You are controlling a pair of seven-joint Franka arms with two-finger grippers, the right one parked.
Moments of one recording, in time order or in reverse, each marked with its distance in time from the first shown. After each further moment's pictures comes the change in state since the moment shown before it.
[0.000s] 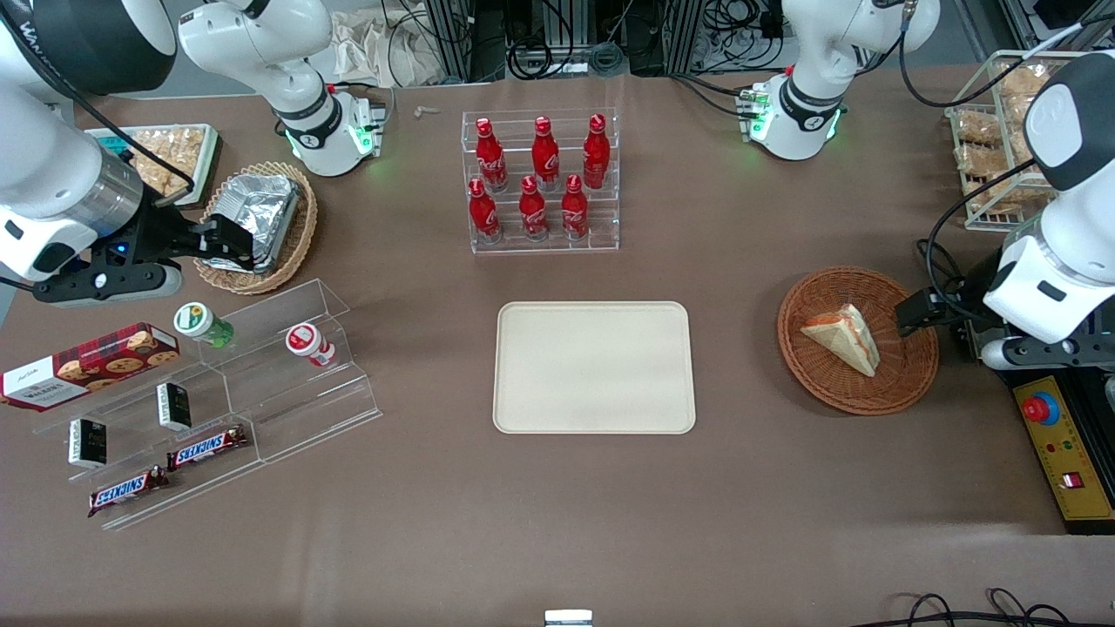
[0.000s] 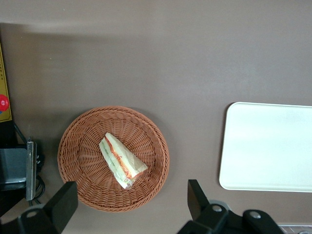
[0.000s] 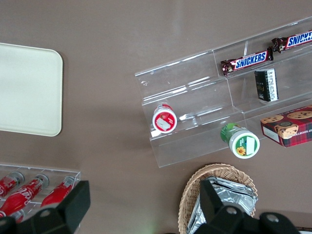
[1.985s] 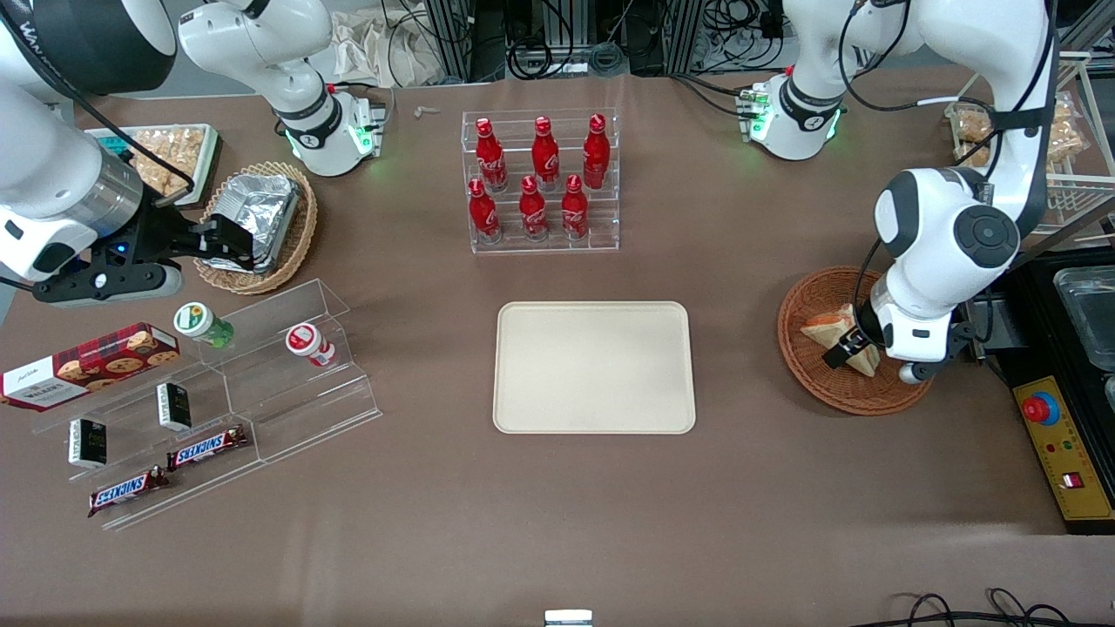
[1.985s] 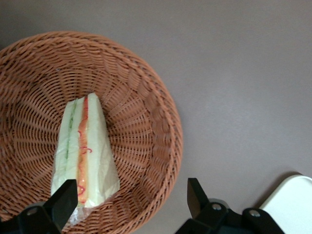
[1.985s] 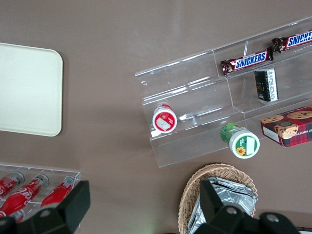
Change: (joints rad) arm -0.049 -0.010 0.003 -0.660 0.001 0.674 -0.595
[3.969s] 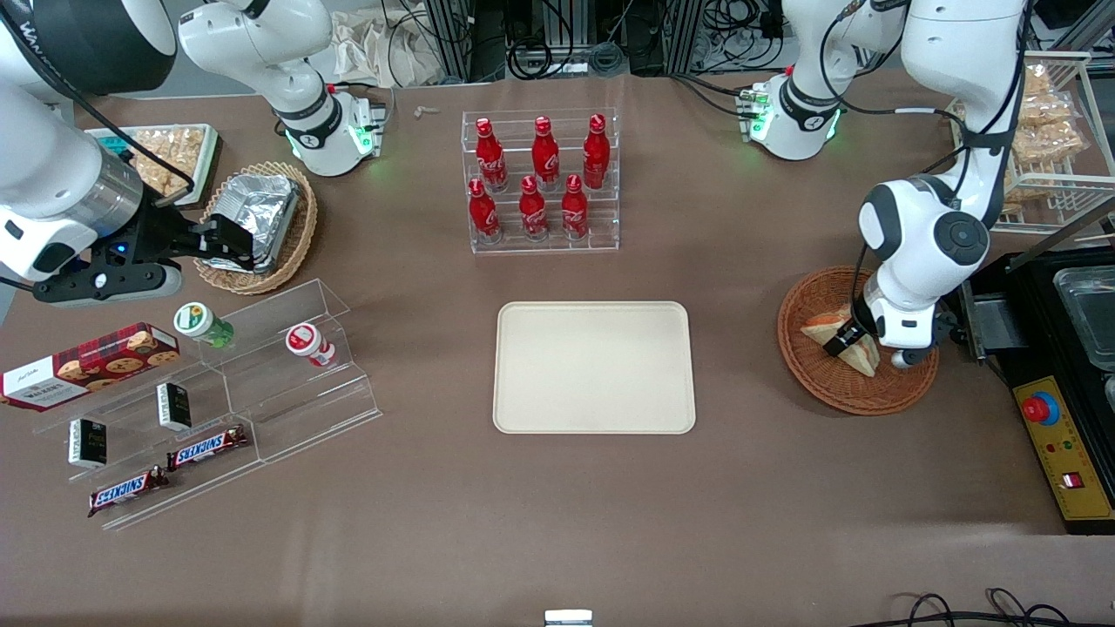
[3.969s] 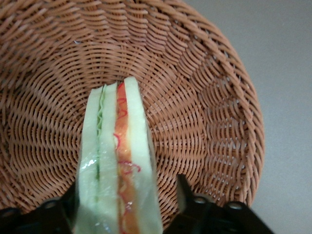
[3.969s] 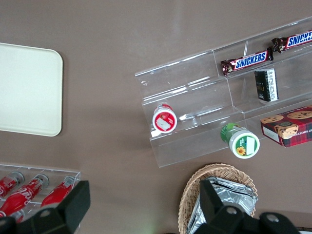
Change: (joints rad) arm 0.040 0.071 -0.007 -0.187 -0.110 0.248 0.108
